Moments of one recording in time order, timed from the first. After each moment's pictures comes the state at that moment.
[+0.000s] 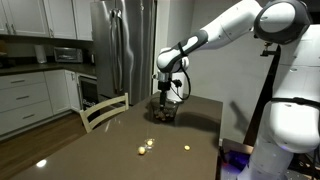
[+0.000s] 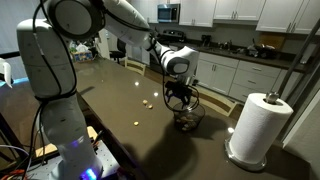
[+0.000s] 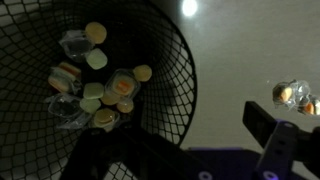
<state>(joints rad) -0.08 0.09 -0.17 -2.15 0.15 2.12 -0.66</state>
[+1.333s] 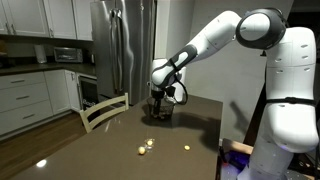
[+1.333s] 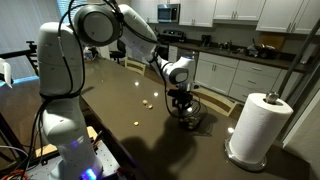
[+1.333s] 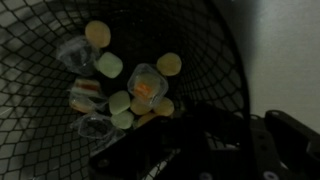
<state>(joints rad) -0.10 0.24 -0.12 -2.12 0.01 2.35 -0.48</state>
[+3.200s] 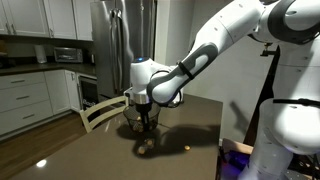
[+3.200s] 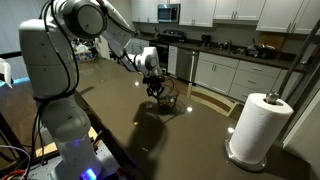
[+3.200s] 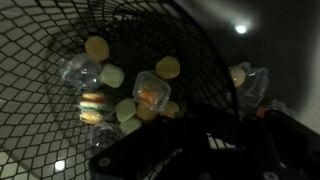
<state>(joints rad) 0.10 0.10 0.10 -2.25 -0.29 2.33 -0.32</state>
